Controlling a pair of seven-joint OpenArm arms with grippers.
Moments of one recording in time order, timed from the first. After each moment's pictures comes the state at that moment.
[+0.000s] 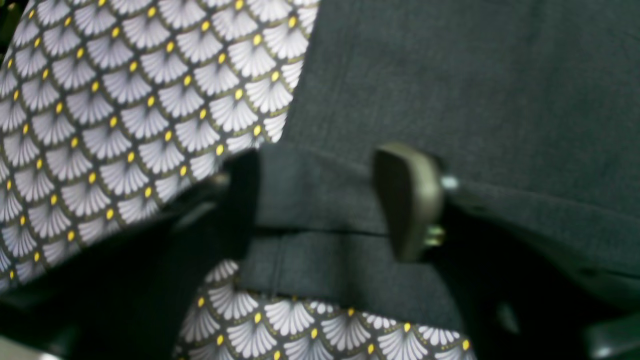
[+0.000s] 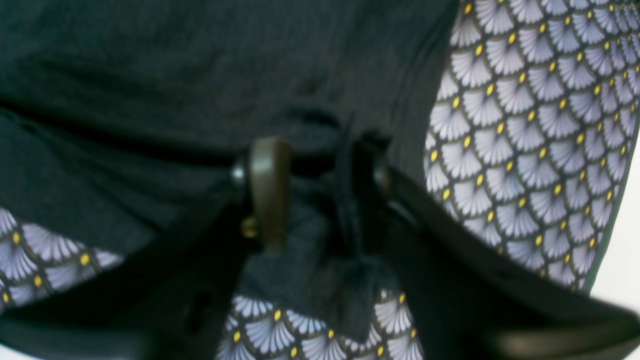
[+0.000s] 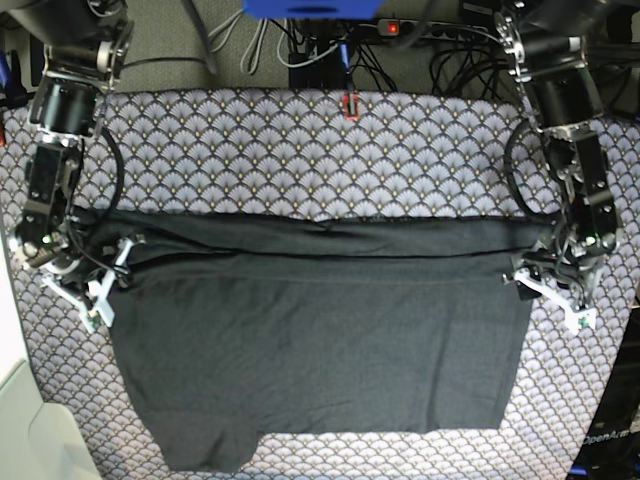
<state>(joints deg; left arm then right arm) -12.8 -14.6 -18.6 78.9 -11.7 -8.1 48.8 13.6 15.4 17.9 77.5 -0.1 40.1 -49.5</state>
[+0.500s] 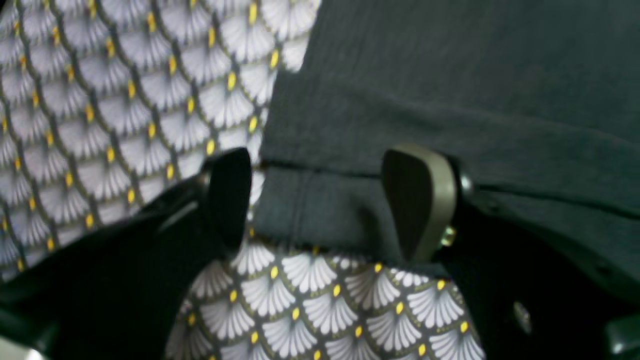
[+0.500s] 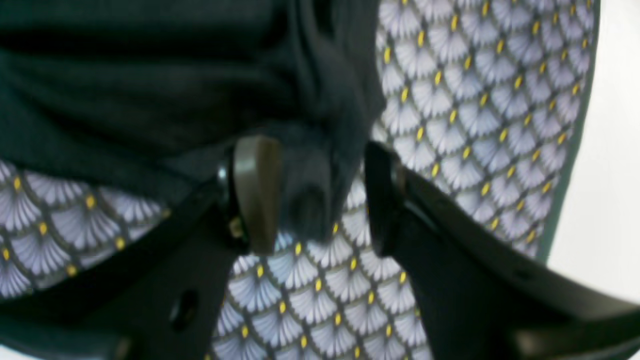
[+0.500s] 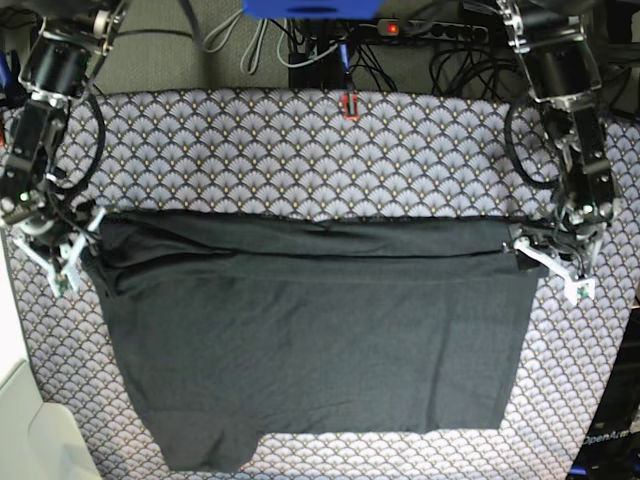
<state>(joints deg) -5.6 -14.9 -19.0 81.3 -12.2 -8.1 46.4 4.3 16.1 26.0 84.8 0.1 40.0 -49.3</state>
